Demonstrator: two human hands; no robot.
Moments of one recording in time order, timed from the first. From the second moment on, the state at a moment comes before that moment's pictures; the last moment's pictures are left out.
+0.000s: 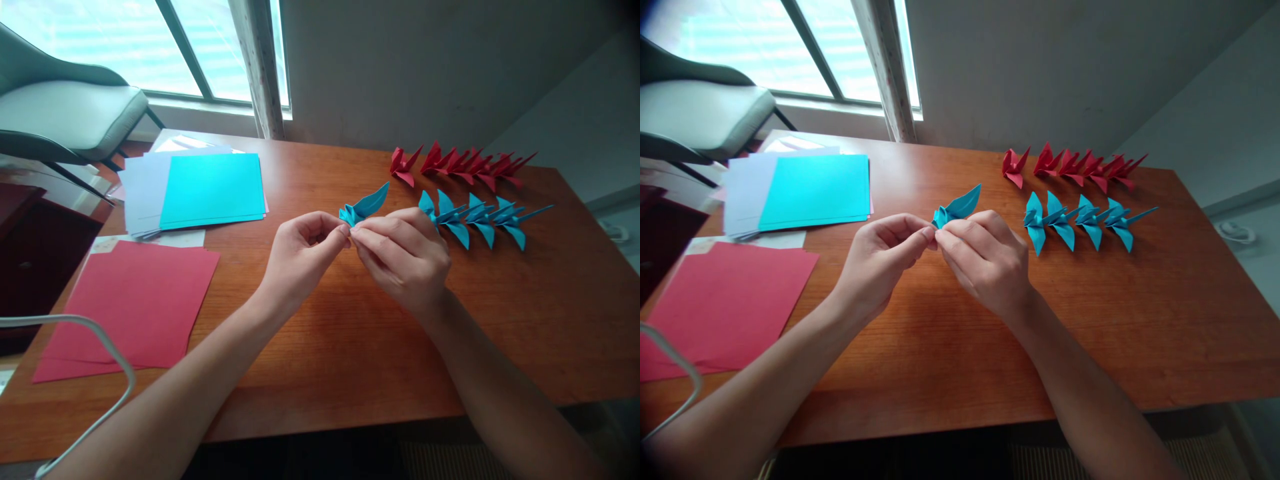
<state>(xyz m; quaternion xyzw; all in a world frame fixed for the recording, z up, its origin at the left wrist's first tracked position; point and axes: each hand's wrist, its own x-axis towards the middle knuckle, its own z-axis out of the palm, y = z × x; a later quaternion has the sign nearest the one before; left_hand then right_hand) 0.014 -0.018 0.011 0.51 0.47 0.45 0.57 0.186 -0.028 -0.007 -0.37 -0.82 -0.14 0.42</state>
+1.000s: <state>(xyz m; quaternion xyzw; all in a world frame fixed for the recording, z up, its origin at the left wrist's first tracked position) 0.014 -0.017 0.011 0.50 0.44 0.47 0.58 0.180 -0.027 -0.005 -0.39 -0.79 -0.09 0.46</state>
